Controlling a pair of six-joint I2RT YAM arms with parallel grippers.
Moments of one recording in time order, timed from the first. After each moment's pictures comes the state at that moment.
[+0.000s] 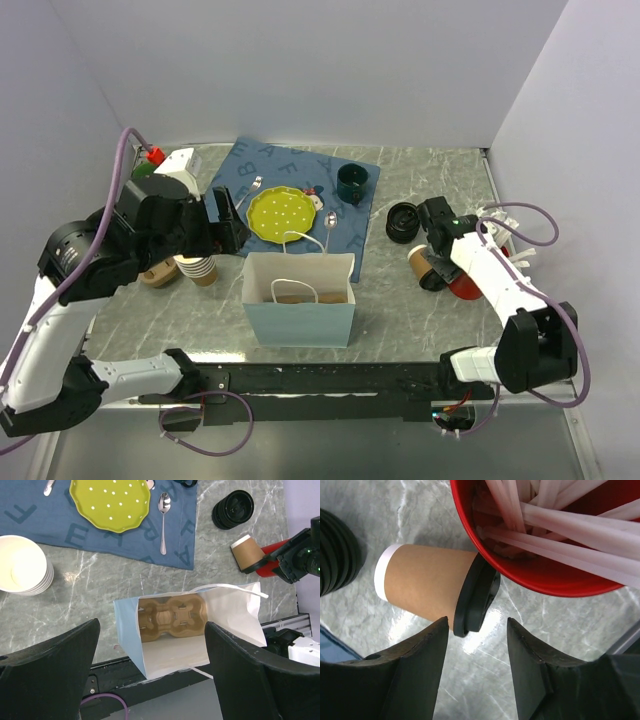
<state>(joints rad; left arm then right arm) -0.78 1.11 1.84 -1.35 -0.28 -0.68 0.23 1.30 1.00 -1.02 0.53 1.13</state>
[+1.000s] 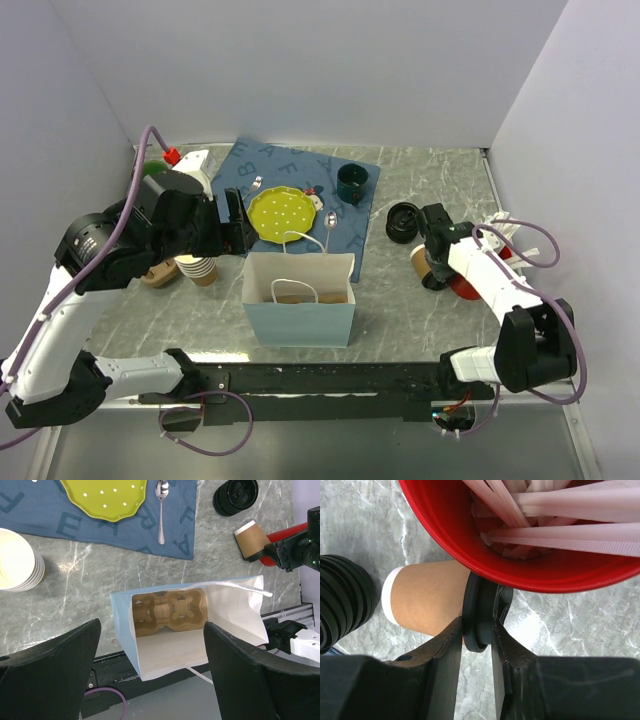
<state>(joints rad) -0.78 1.15 1.82 -1.35 -0.24 -0.68 0.23 1.32 0.92 -0.94 0.58 1.38</state>
